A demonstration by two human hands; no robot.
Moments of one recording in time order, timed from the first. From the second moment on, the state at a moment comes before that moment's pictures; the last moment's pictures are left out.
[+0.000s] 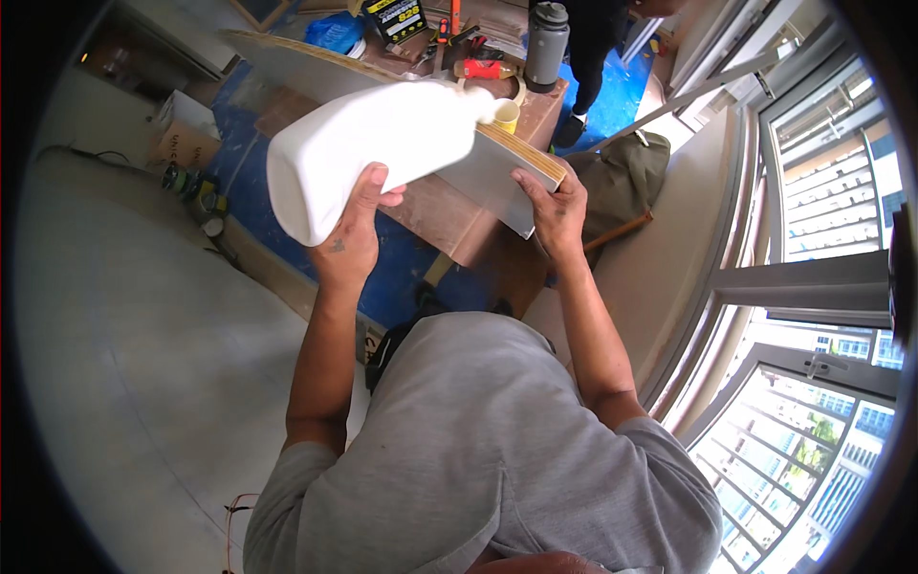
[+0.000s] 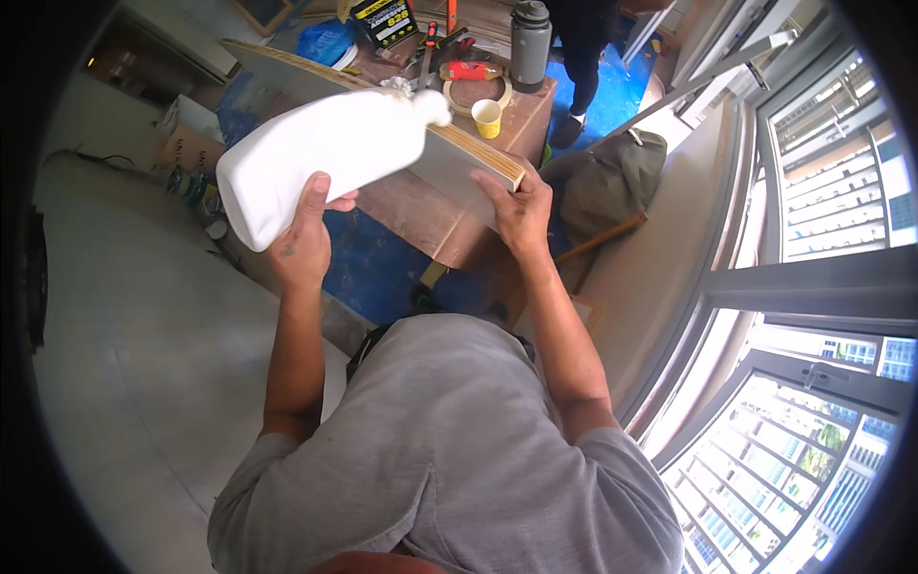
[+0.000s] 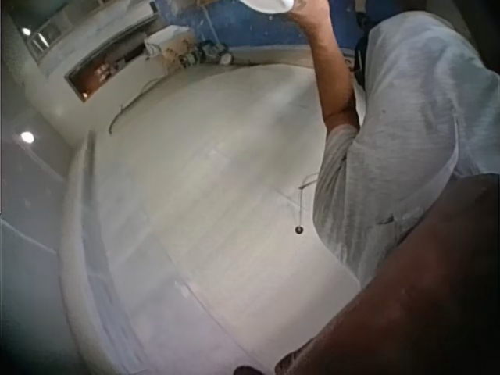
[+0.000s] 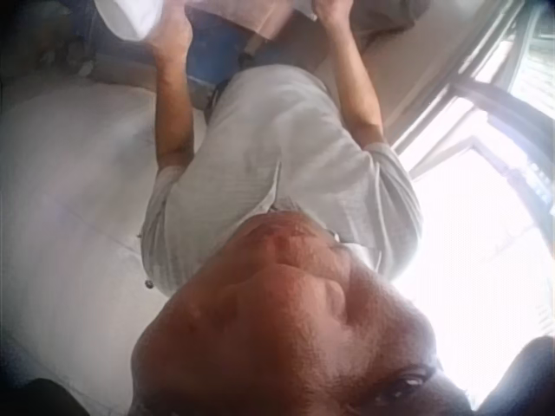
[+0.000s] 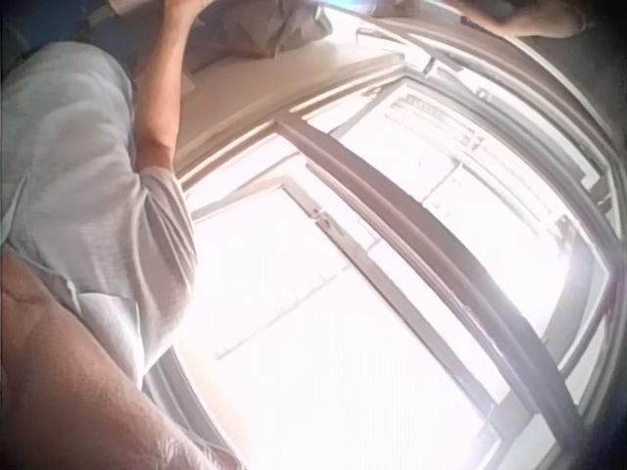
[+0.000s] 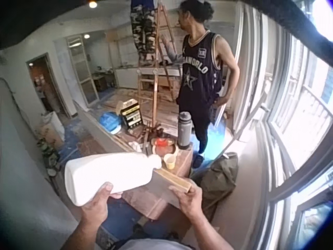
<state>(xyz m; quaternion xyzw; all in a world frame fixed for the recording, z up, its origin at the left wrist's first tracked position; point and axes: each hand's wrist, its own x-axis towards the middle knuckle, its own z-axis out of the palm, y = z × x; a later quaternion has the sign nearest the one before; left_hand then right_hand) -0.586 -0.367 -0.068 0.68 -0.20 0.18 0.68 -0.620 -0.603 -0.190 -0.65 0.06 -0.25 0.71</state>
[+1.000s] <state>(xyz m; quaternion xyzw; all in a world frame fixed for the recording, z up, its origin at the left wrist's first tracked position) -0.555 -0.341 -0.050 0.68 -0.16 0.22 0.68 -0.621 -0.601 -0.186 -0.66 0.05 -0.28 0.70</state>
